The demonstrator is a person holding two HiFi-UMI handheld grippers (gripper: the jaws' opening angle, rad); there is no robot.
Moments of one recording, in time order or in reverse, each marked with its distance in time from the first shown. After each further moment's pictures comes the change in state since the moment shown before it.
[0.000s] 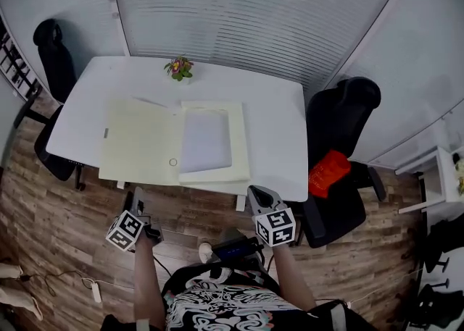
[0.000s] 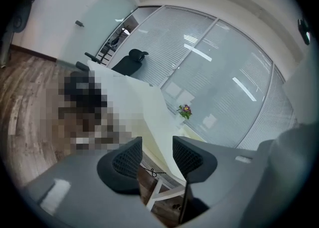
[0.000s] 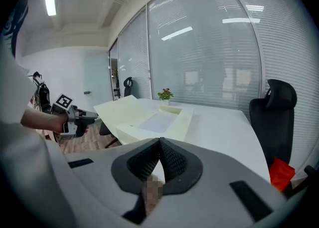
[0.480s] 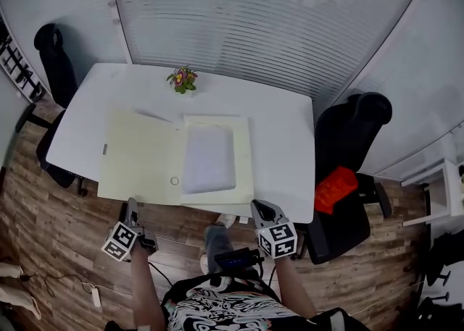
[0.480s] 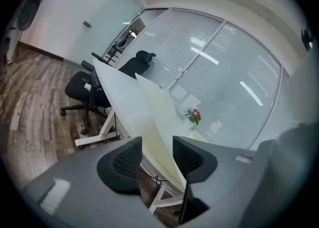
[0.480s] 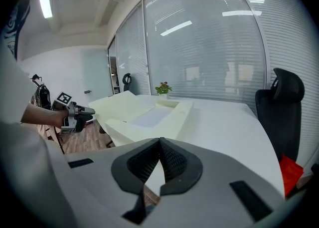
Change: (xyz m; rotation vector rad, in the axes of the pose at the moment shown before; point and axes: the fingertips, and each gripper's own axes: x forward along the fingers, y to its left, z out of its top) left arm 0.026 0.027 0.012 -0.057 -0.026 0.059; right arm 0.036 -0.025 -0.020 0.026 0.050 0.035
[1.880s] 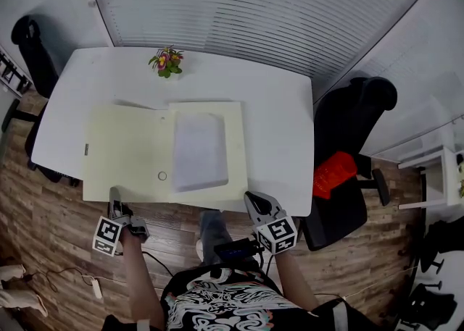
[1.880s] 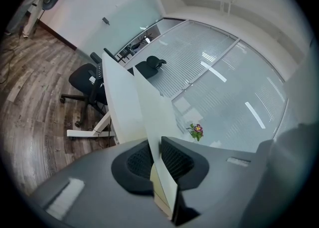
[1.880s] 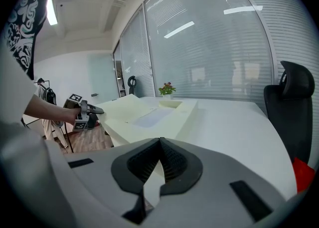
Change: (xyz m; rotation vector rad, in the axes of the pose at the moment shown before) left arm 0.040 -0.003 0.020 -0.182 -0.115 -0.014; right arm 0.019 -0.011 0.000 -0.007 -0.038 0.082
